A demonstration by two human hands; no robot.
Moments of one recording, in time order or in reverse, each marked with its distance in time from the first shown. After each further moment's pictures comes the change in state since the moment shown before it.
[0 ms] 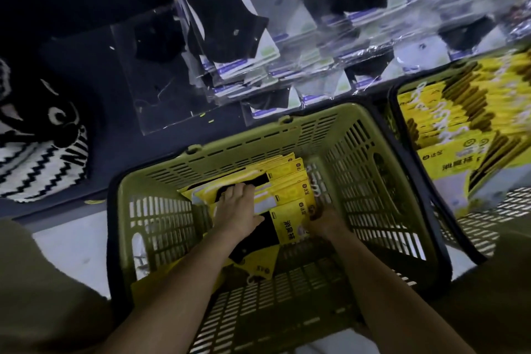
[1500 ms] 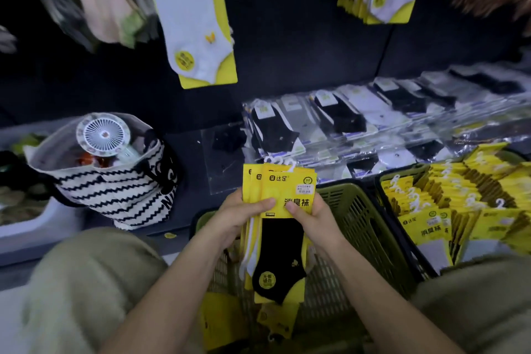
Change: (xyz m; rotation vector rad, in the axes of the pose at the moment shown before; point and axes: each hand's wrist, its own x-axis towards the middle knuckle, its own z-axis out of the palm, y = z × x) left_hand -0.133 0.004 -0.198 -1.481 0.105 0.121; right_hand -0.181 -0.130 -0.024 0.706 -0.004 -0.884
